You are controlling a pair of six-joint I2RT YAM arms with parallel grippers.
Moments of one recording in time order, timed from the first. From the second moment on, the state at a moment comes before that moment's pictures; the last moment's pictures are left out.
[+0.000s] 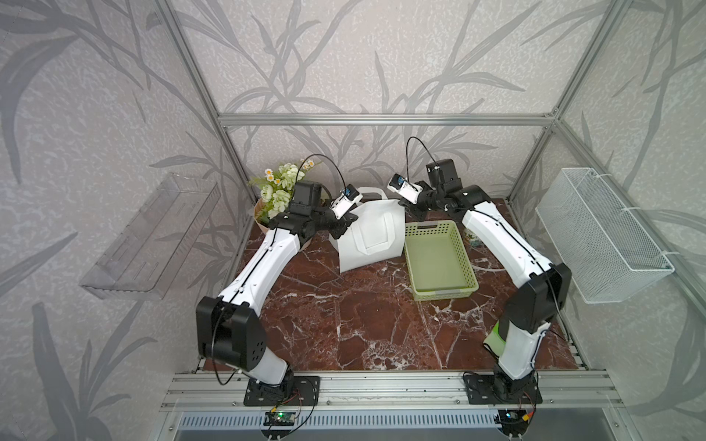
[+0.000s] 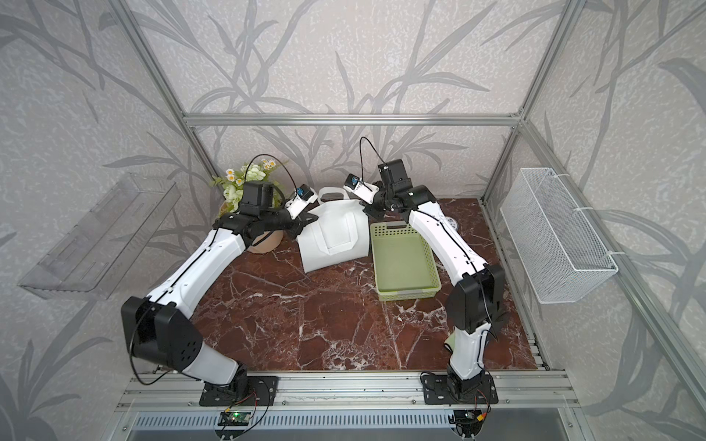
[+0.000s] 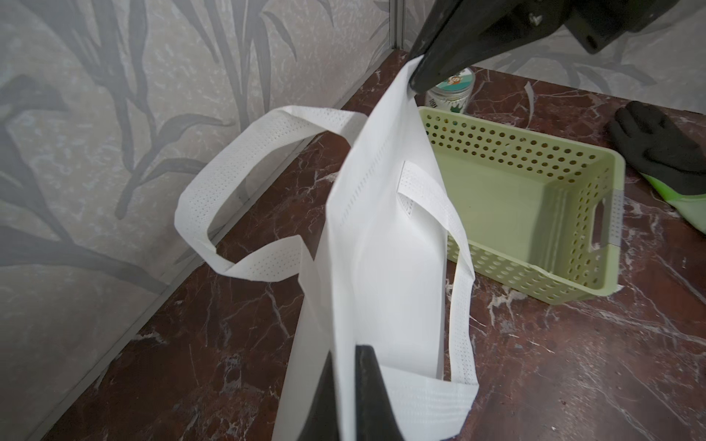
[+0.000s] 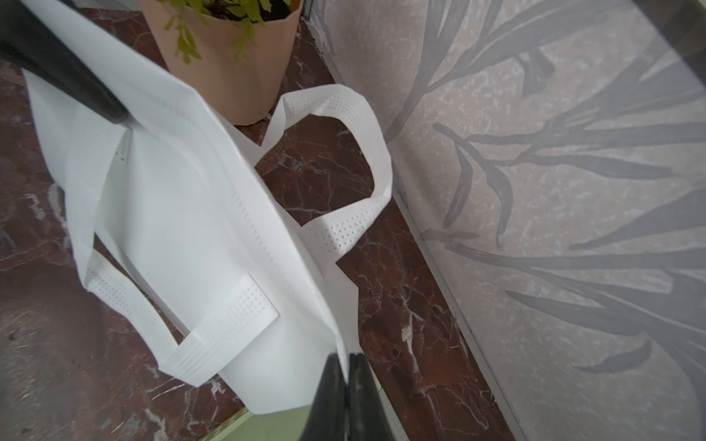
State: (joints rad) left arm -0.25 1.60 1.47 -0.51 0.52 0.50; right arm 0.45 1.93 2.00 -0.73 -0.27 -0.64
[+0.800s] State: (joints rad) left arm -0.18 1.35 1.39 -0.39 0.37 0.28; right arm 0.41 1.74 2.06 -0.75 -0.15 -0.51
